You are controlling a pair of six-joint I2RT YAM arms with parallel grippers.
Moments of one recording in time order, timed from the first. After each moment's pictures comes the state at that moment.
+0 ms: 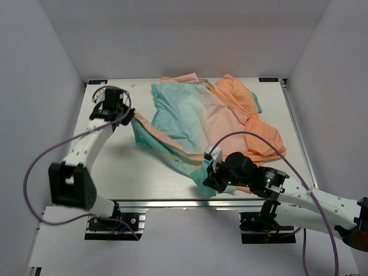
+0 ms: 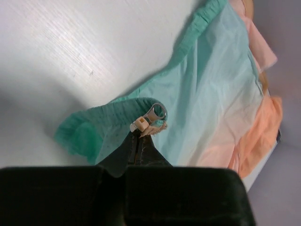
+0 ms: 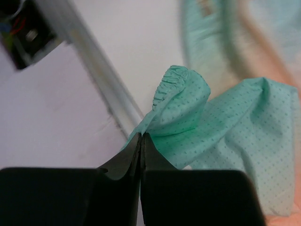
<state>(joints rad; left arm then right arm) -0.14 1.36 1.13 -0.51 -0.15 -1.03 1.08 0.82 0.66 -0.44 -0.05 0.23</state>
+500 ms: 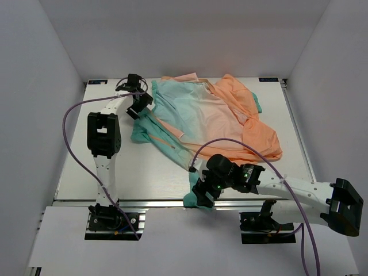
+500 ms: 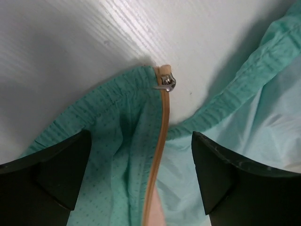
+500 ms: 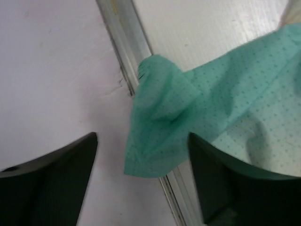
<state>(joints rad) -0.15 2.25 1.89 -0.66 -0.16 -0.97 1.12 1.09 0.67 -0.46 -0.31 0.08</state>
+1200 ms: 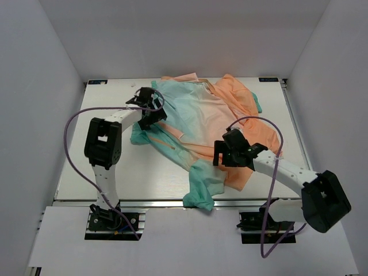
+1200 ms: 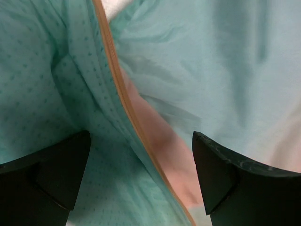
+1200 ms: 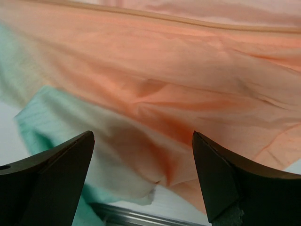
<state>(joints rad) -0.28 2.01 1.49 -0.44 -0.07 -0.70 0.65 1.24 0.72 -0.46 0.10 0.55</state>
